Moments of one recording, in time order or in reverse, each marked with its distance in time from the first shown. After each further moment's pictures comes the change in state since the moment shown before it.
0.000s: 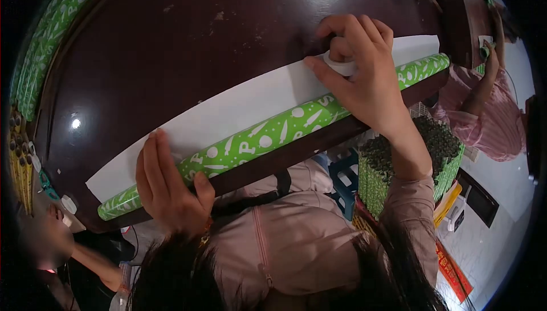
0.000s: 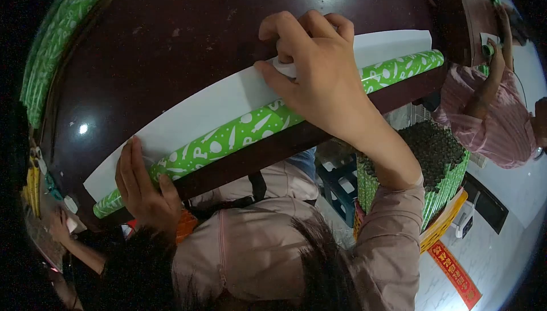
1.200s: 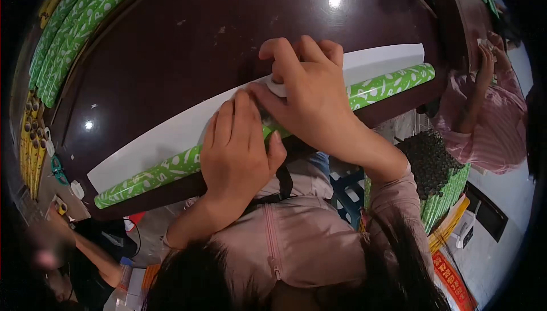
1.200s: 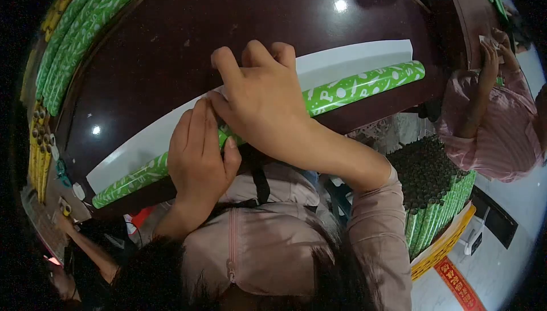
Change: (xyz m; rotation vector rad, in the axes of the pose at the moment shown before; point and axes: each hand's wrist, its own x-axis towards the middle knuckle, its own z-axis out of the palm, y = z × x) left_hand 0.069 0.105 0.013 -0.179 0.096 0.233; right_hand -0.001 -0.018 0.007 0.026 0.099 -0.027
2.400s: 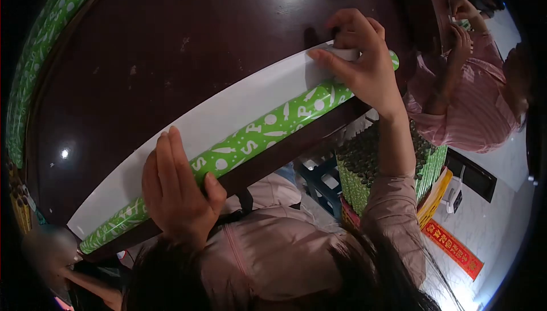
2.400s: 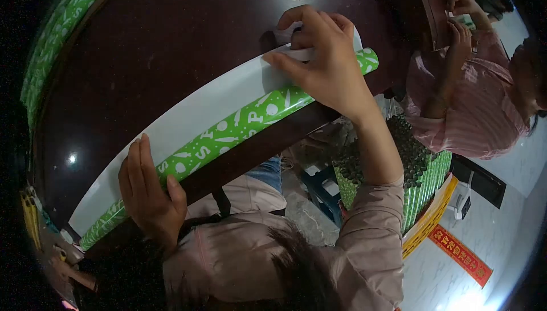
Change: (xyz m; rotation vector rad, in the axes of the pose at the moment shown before) left_hand 0.001 0.015 0.003 0.026 -0.166 -0.132; right_hand -0.038 0.140 -0.084 -0.078 -0.083 0.280
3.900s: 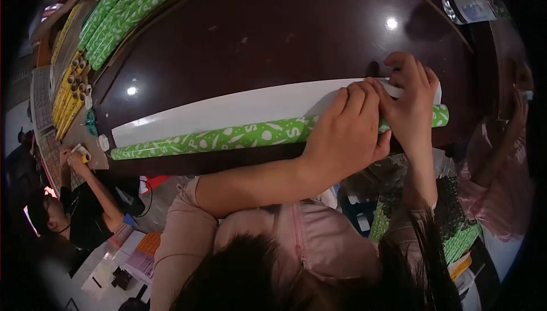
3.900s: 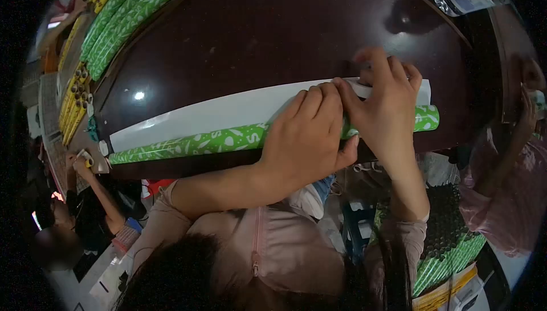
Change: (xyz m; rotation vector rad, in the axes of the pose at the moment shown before) left_hand 0.078 0.109 0.045 -0.033 0.184 0.254; right_hand -0.011 -0.010 0.026 0.036 0.182 -0.144
